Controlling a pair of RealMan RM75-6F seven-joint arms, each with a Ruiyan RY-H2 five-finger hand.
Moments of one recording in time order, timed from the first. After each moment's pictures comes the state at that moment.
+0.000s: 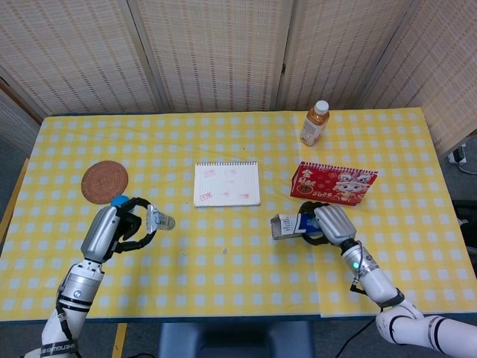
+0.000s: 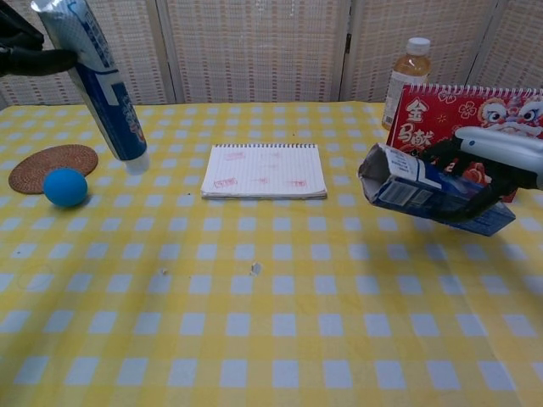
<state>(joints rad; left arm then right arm) -0.43 -1.20 -0.26 -2.12 1.26 1.28 -0.04 0.55 -1.41 0.13 -1.48 -1.32 0.94 0.09</state>
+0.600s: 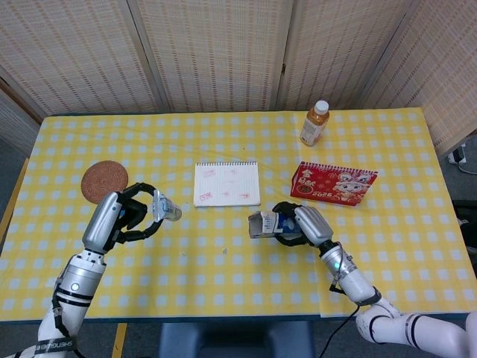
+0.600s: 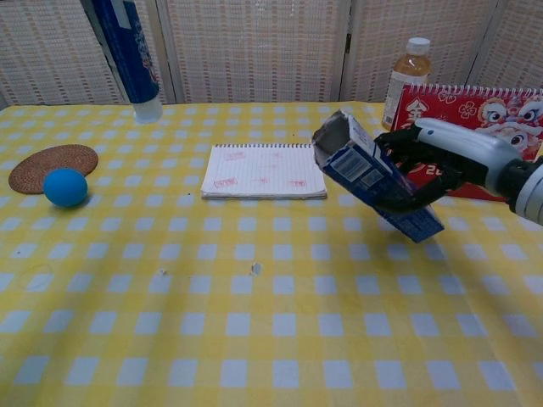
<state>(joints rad) -0.50 -1.13 -0.38 -2.30 1.12 1.26 -0.02 0.58 -1.57 0.16 -1.40 -1.40 0.99 0.35</state>
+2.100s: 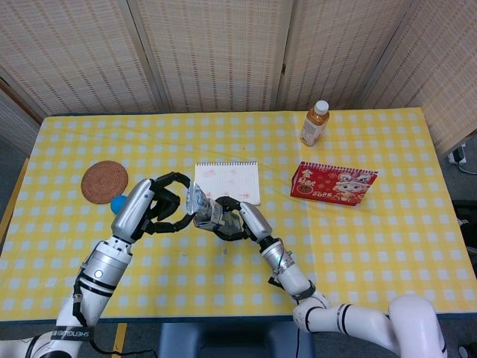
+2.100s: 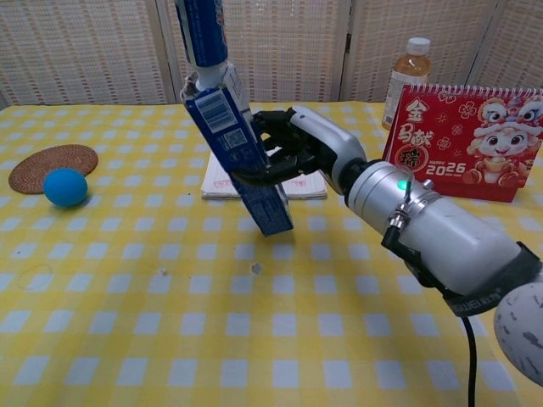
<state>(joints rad) -0.71 -1.12 -0.47 -2.36 0.88 1.24 0.02 0.77 -1.93 0.31 -1.20 -1.36 0.99 0.56</state>
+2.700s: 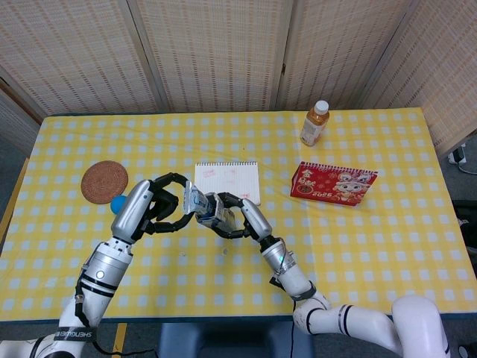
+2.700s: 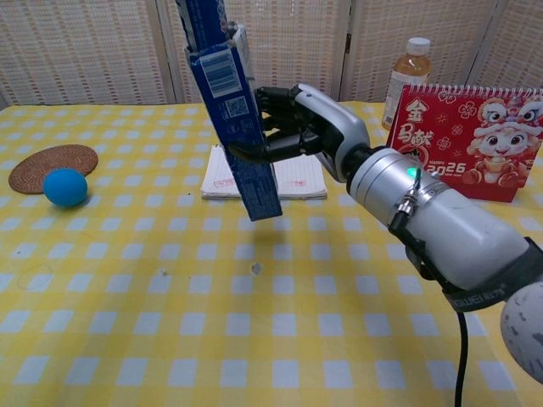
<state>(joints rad) -0.72 -1.14 -0.45 -2.36 0.85 1.28 0.05 0.76 -1.91 0.32 -1.26 -1.38 1.04 0.67</state>
